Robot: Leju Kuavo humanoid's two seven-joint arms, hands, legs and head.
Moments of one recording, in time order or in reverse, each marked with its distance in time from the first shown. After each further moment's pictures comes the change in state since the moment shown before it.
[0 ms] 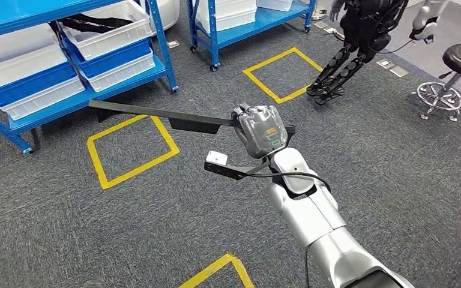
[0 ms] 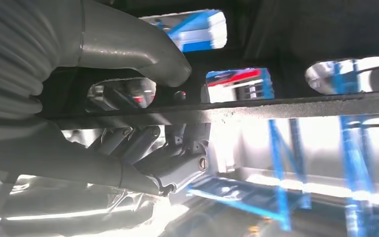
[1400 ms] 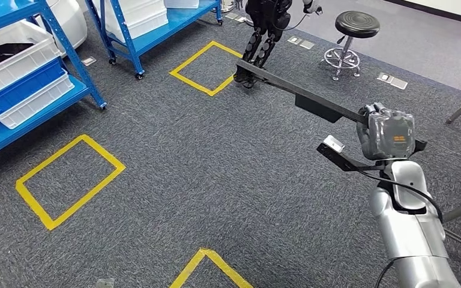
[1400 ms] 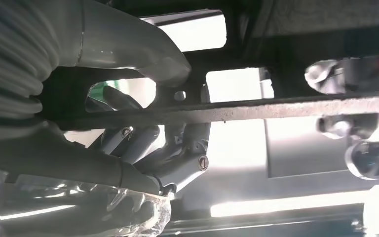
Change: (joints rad) left arm 0.002 -0.017 -0.032 -0.001 -0.081 -0.013 0.005; right arm 0.176 -0.375 -0.394 -0.242 -0.004 0.001 0.009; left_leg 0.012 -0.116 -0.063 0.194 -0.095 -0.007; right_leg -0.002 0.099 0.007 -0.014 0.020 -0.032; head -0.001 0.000
